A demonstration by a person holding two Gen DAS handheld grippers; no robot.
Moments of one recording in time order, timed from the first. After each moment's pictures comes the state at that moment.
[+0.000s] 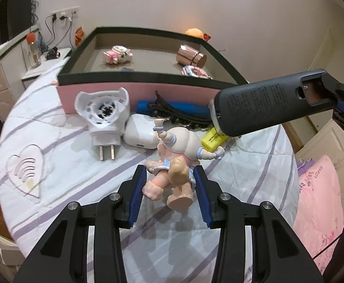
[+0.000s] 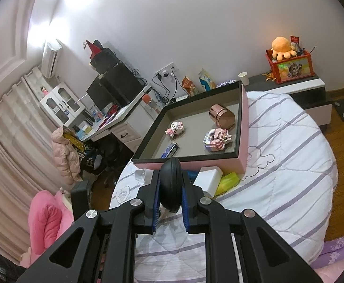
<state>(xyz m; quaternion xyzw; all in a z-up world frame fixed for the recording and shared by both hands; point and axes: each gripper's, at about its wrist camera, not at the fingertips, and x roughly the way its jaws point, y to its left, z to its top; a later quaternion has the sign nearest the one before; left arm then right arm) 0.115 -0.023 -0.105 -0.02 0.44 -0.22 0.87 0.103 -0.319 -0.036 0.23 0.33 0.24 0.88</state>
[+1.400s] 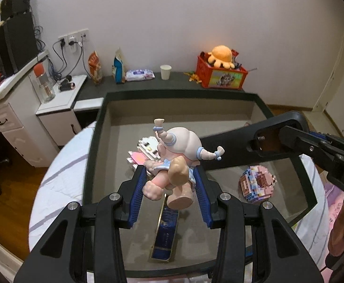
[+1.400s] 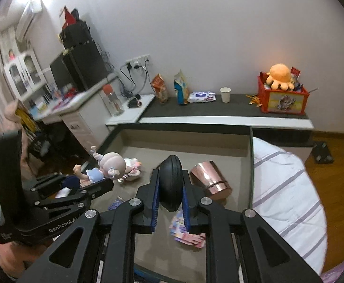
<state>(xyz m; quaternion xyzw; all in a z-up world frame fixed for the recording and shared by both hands) 0.297 -0.047 -0.069 0.03 0.41 -0.15 0.90 0.276 -0.253 -0.046 0.06 0.37 0.14 0.92</state>
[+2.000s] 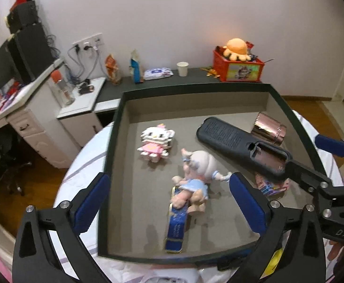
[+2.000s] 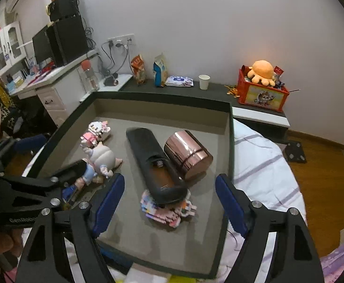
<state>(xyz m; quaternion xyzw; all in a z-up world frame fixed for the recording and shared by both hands) 0.286 -0.055 -0.059 0.08 0.41 -0.08 0.90 0.264 -0.246 -0.057 -0.01 0.41 0.07 0.91</state>
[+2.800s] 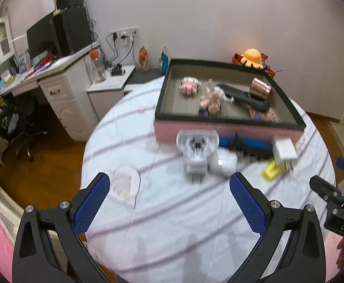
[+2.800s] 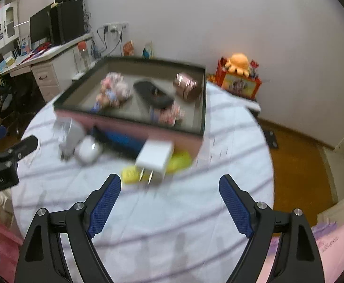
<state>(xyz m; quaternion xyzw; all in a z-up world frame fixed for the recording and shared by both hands) 0.107 0.018 -0.066 0.02 0.40 -0.03 0.92 0.103 -0.228 -0.066 -0.05 0.44 0.01 0.90</state>
